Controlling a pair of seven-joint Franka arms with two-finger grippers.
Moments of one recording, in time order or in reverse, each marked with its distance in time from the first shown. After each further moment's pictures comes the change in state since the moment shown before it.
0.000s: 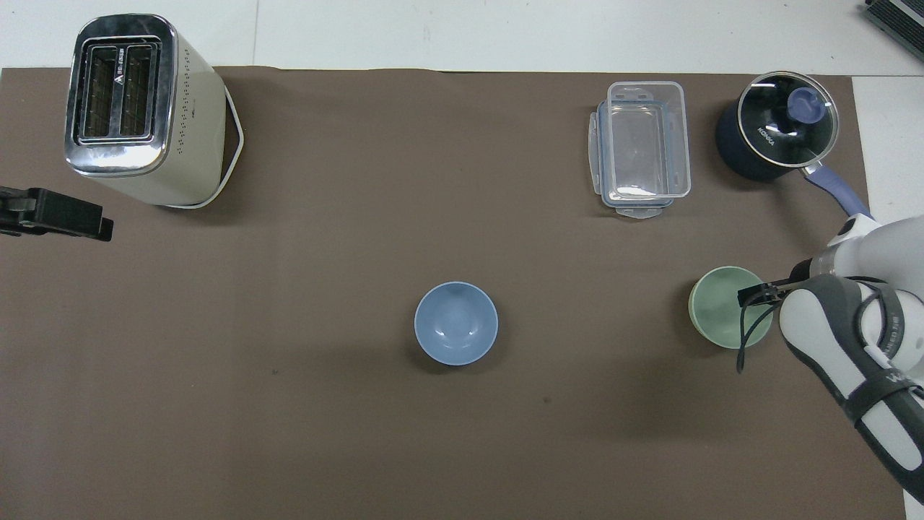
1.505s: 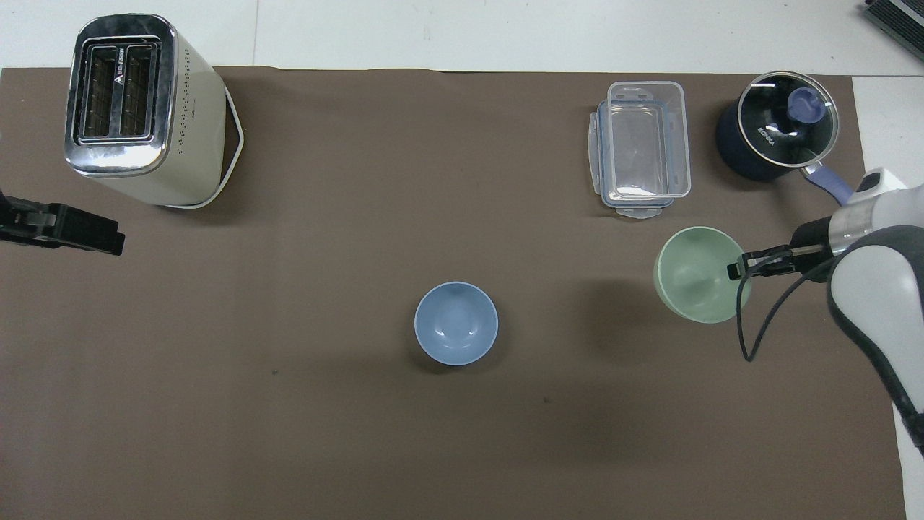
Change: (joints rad) left arm -0.021 -0.019 -0.004 -0.004 0.016 -0.026 -0.001; right arm 0.128 -0.108 0.018 0.212 0.283 -0.325 0.049
